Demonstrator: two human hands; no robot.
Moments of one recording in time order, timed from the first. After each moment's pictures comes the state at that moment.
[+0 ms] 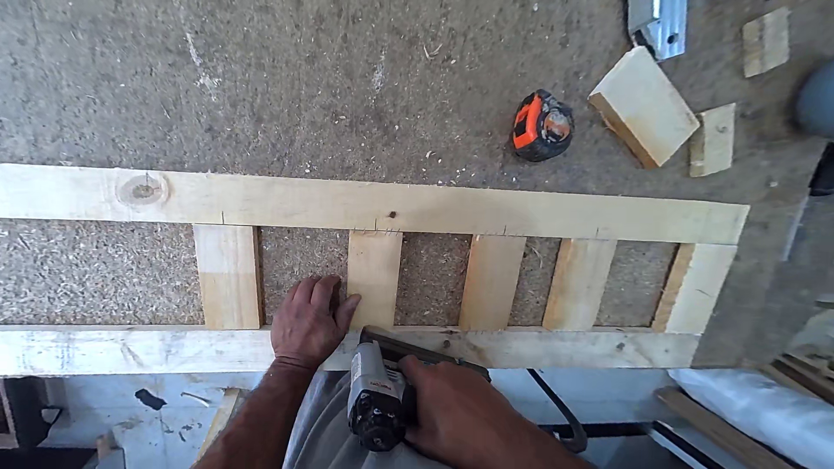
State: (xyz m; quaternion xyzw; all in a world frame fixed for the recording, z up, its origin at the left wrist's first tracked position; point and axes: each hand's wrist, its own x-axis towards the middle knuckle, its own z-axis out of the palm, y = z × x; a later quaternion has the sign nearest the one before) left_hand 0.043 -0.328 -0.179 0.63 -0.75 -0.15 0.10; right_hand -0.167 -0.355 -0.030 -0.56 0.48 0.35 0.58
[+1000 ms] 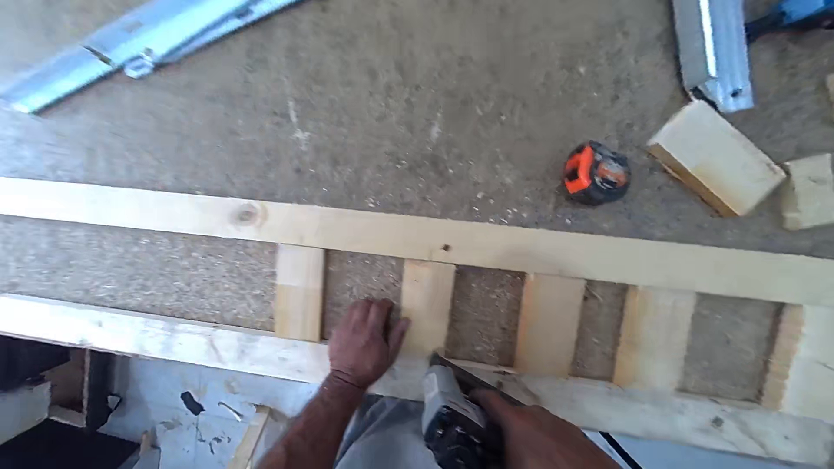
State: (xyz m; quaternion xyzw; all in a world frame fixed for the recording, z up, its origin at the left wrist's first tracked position) left_hand 0.043 -0.337 -0.160 0.67 -0.70 -0.26 0.04; right_hand -0.183 -0.344 0.004 -0.52 0.55 0.34 0.56
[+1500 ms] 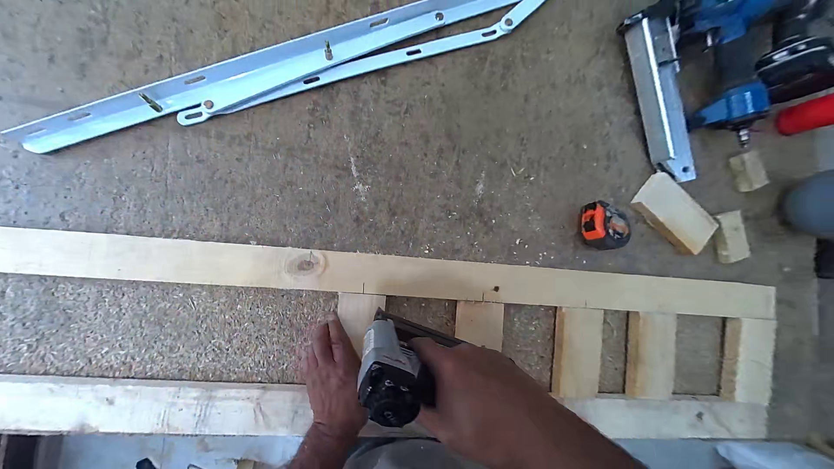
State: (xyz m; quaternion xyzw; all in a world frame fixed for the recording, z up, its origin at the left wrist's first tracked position) left_hand 0.172 -0.373 -0.139 0.74 -0.62 -0.24 0.11; right_hand 0.003 -0.470 0.016 -0.65 0.53 0.26 0.48
